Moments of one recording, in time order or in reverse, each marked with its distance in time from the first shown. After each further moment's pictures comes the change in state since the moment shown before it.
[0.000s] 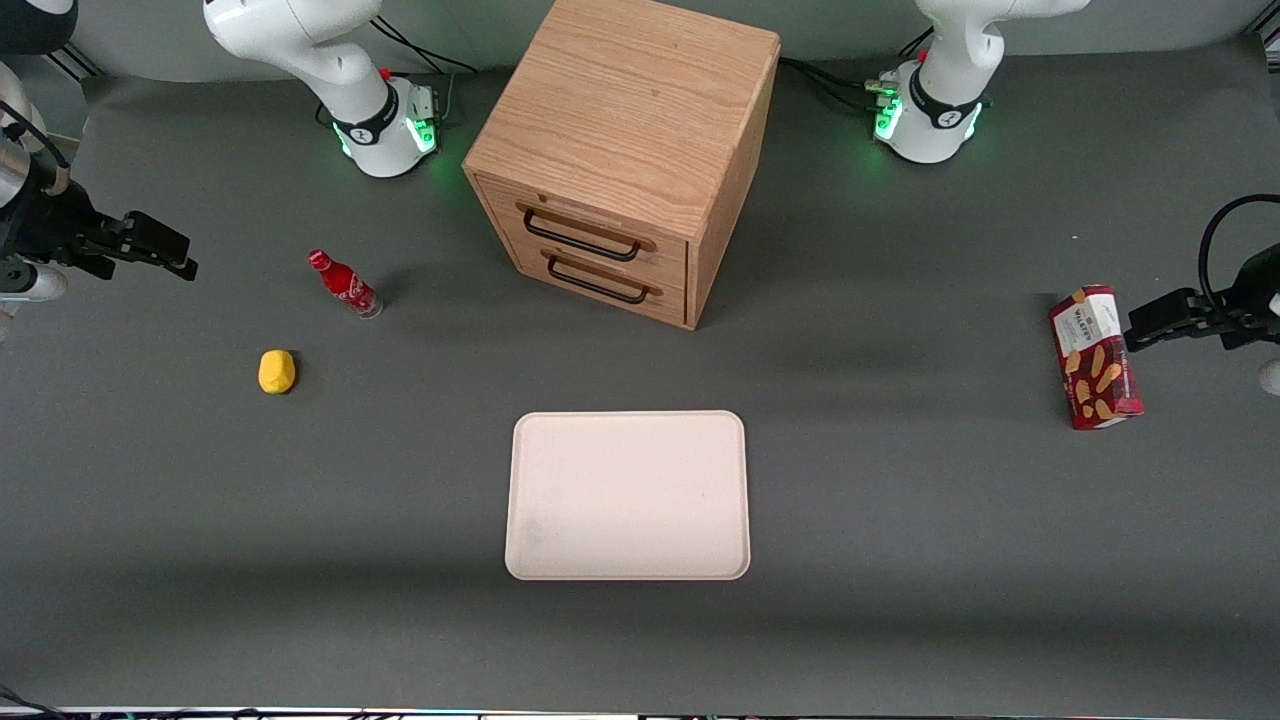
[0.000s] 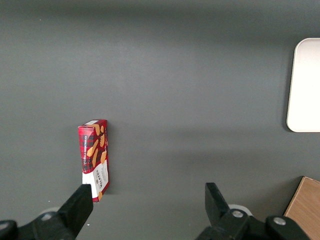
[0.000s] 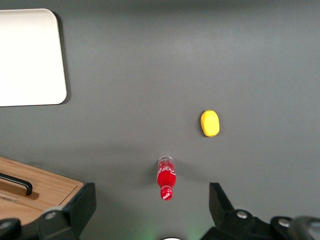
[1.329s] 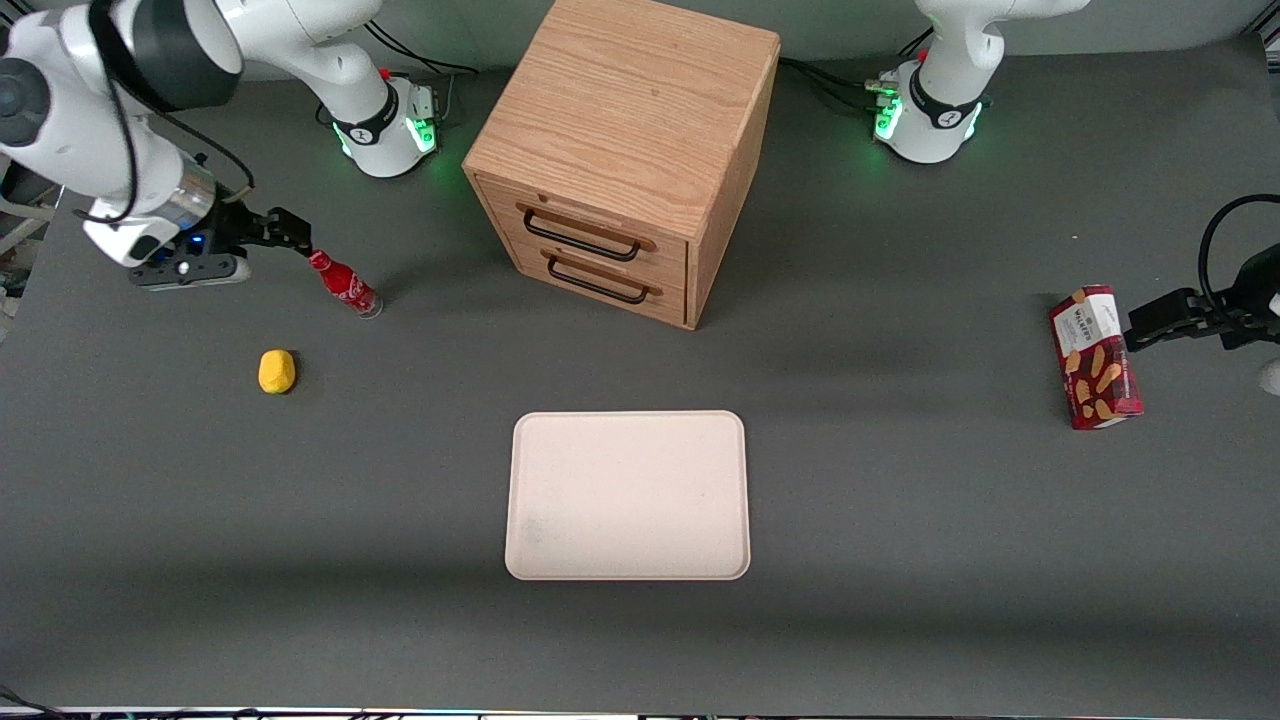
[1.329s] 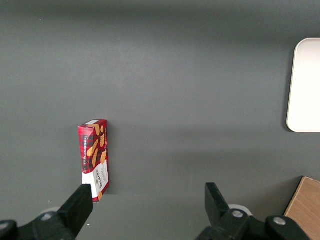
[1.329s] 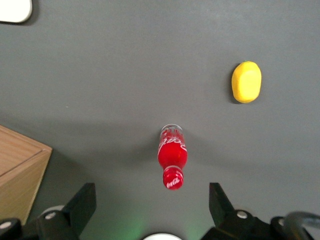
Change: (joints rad) arm 0.004 -0.300 0.040 -0.754 -0.073 0.391 -0.018
